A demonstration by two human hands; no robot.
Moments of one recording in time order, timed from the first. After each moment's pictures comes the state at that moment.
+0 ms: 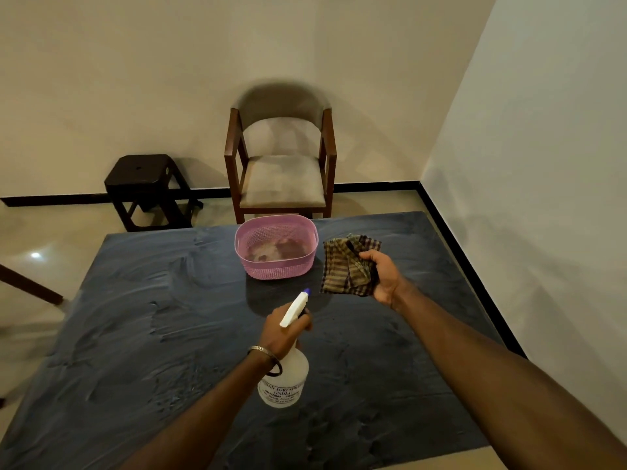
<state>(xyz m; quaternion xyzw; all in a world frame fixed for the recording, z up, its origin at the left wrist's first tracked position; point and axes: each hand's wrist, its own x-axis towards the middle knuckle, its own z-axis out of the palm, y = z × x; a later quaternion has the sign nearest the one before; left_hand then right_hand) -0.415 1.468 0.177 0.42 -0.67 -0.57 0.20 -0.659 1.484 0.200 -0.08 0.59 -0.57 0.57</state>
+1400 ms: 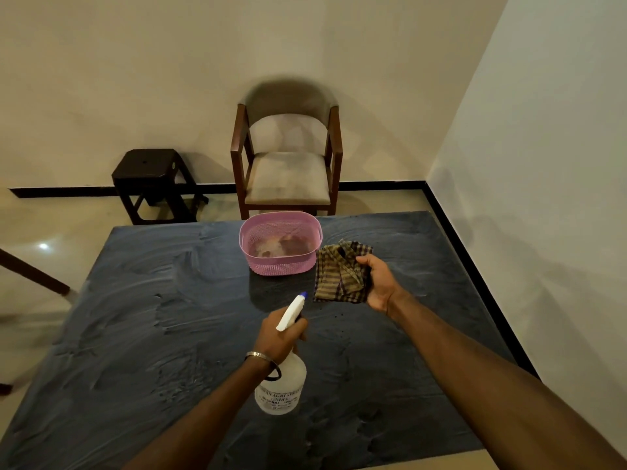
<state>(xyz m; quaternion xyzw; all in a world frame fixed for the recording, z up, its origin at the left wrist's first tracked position) -0.402 1.479 0.171 0.45 -0.67 -0.56 0.21 -0.638 1.488 0.193 -0.08 0.57 -0.56 0.59</state>
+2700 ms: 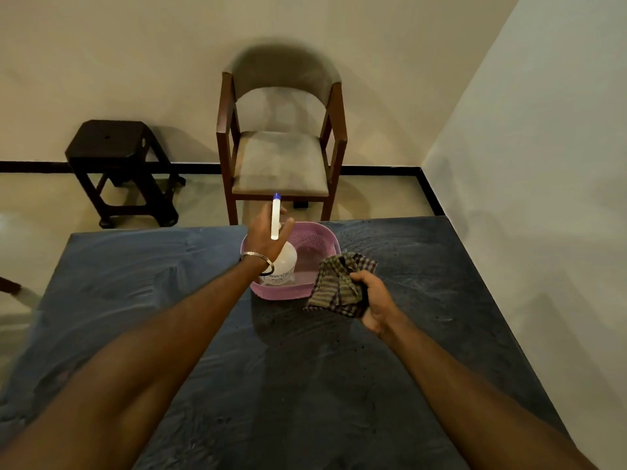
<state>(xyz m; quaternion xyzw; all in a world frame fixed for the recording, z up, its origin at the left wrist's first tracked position) -0.469 1.197 0.163 0.42 -0.75 -0.38 0.36 -0.612 1.387 0.156 0.01 0.60 -0.57 0.56</state>
